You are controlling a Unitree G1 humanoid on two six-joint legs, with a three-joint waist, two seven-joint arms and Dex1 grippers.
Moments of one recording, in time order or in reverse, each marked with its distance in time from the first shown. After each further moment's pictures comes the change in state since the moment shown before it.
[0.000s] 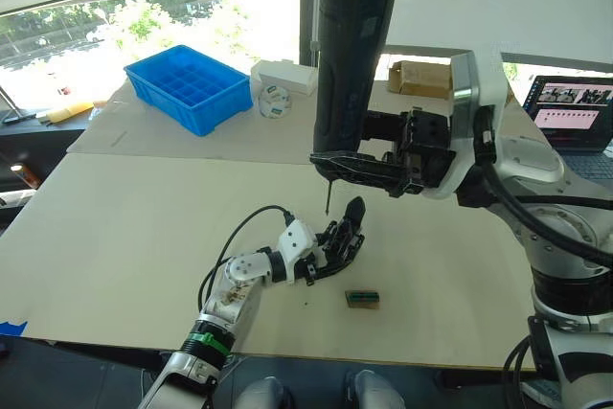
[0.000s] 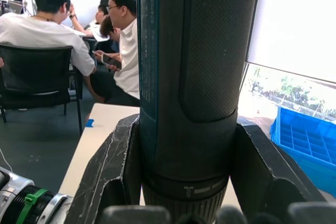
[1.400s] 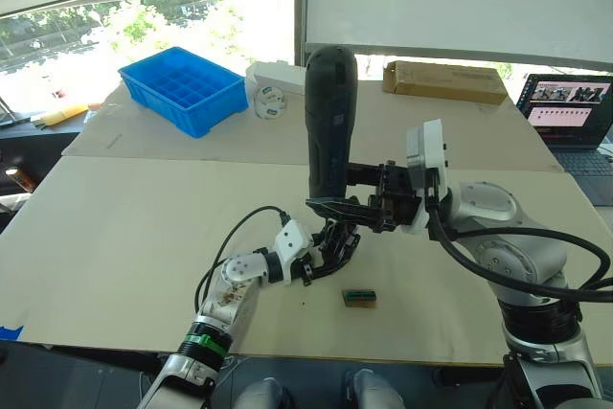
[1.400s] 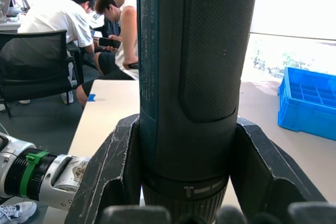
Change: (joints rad) left arm 0.012 0.006 0.012 -0.010 -0.002 0.007 -0.007; right arm 0.183 0.128 0.032 0.022 -0.232 -0.040 0.113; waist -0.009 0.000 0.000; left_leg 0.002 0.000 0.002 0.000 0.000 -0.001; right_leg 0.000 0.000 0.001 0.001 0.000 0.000
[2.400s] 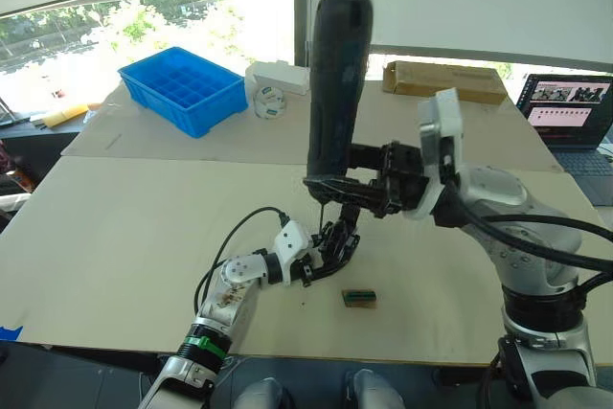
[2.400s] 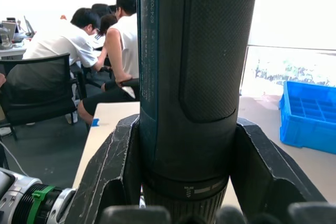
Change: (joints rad) left arm 0.014 0.000 0.002 -0.019 0.000 0.010 0.000; right arm -0.082 0.011 -0.072 -0.030 0.148 0.133 -0.086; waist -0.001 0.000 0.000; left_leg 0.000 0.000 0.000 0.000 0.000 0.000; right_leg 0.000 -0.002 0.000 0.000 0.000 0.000
